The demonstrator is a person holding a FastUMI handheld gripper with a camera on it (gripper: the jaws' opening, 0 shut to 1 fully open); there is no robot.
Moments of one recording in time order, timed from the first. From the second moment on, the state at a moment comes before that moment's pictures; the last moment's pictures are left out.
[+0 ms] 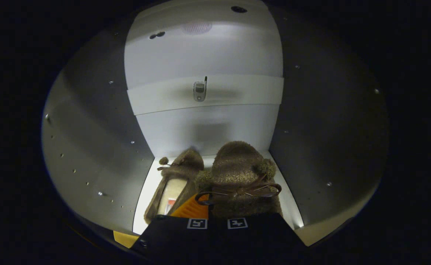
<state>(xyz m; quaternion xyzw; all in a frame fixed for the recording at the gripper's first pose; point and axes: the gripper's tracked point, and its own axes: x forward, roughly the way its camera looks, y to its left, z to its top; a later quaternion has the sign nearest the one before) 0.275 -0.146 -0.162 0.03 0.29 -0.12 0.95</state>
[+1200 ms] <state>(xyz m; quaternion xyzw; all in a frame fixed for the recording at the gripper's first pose) 0.274 -0.151 -0.177 0.05 0.28 -0.13 0.95</state>
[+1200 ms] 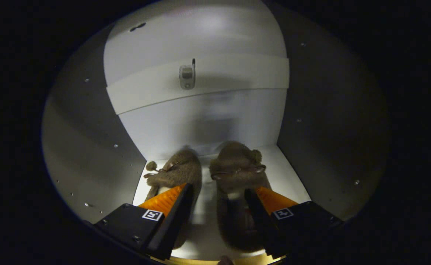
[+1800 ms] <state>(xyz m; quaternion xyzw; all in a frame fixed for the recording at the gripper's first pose) 0.081 -0.079 -0.056 0.01 0.13 -0.08 0.99</state>
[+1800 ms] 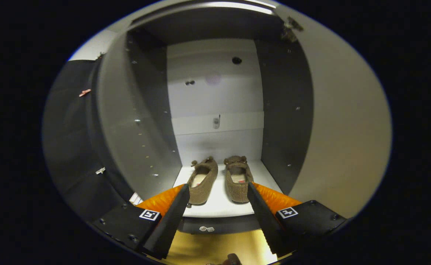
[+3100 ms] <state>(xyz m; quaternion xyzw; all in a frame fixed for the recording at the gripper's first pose) -0.278 -0.246 0.047 0.02 0.05 -0.13 0.99</state>
